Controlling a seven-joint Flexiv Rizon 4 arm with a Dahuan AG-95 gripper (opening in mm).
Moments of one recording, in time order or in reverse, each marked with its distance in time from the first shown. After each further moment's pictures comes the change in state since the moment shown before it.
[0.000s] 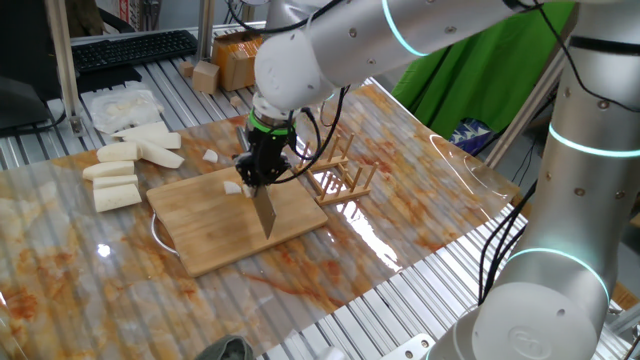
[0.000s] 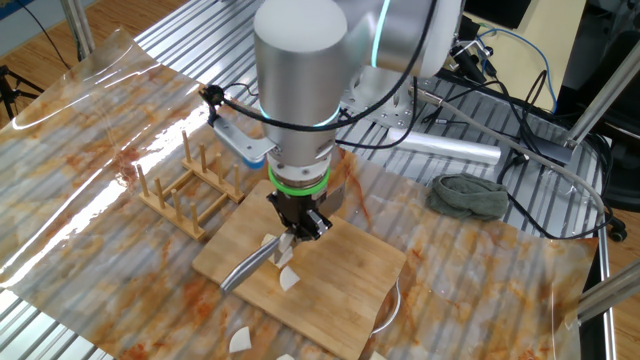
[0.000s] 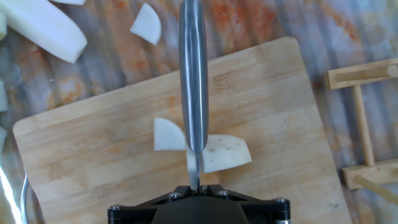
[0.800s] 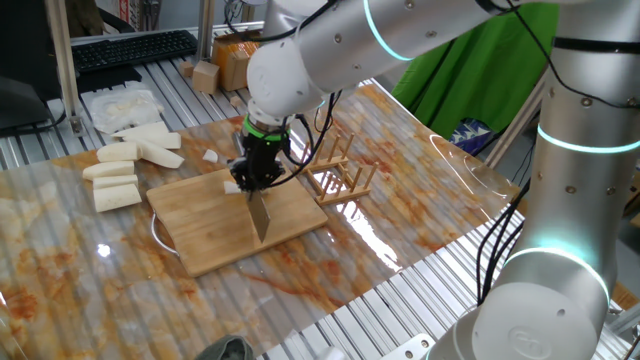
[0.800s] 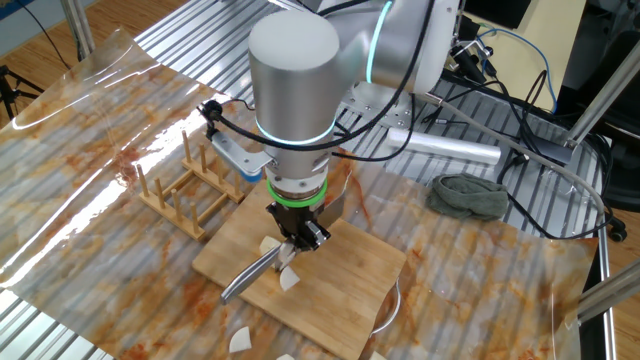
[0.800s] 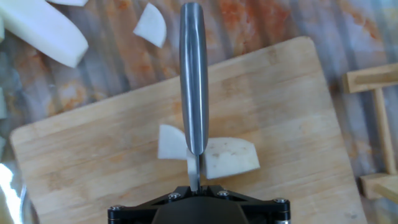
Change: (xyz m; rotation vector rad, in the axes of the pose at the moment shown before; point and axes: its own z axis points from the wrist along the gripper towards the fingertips) arm -0.002 0.001 0.003 0.016 0.006 0.013
